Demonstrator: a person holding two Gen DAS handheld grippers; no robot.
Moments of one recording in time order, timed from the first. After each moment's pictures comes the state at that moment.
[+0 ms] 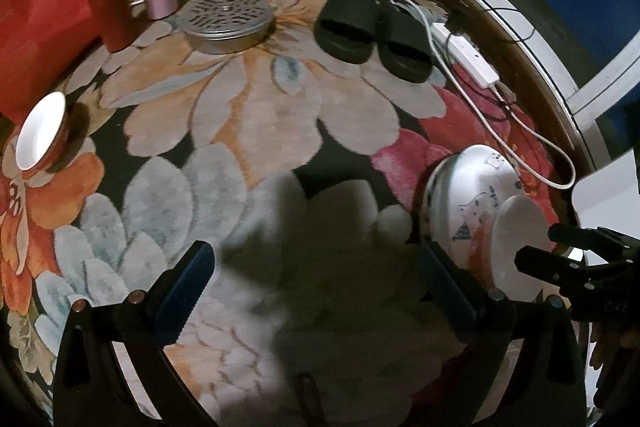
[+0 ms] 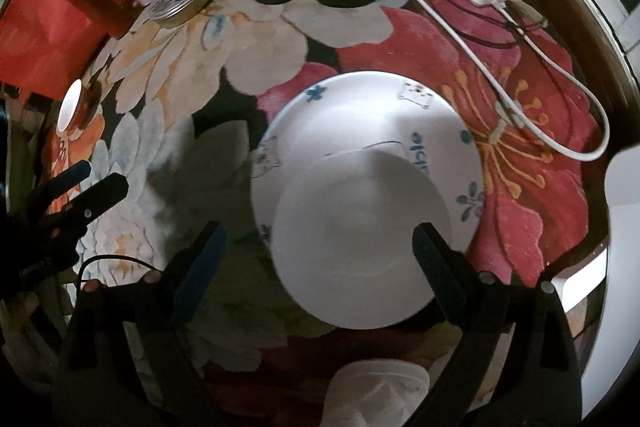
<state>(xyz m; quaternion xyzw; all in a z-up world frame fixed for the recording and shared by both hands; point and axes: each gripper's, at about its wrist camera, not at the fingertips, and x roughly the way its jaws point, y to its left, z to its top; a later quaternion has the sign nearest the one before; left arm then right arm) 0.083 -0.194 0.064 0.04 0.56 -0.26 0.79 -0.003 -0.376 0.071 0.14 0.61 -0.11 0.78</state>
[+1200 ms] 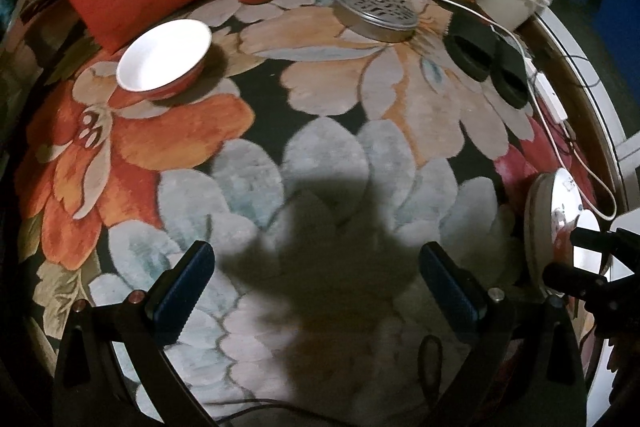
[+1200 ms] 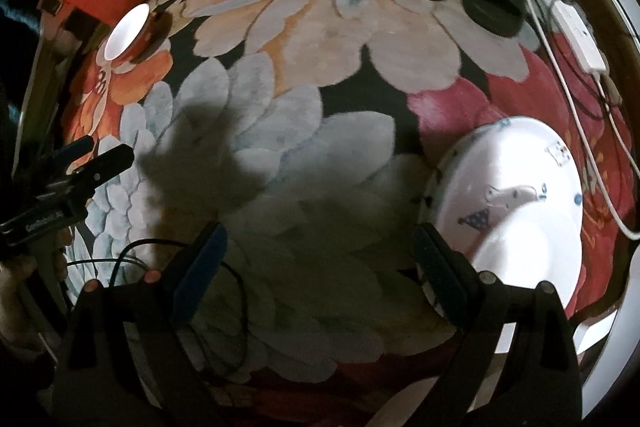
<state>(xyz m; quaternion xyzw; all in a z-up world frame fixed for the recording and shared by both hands) 0.109 -0.051 0.044 0.00 0.58 -0.16 0.80 0.049 -0.258 0.052 0.06 0.64 -0.01 0.77</state>
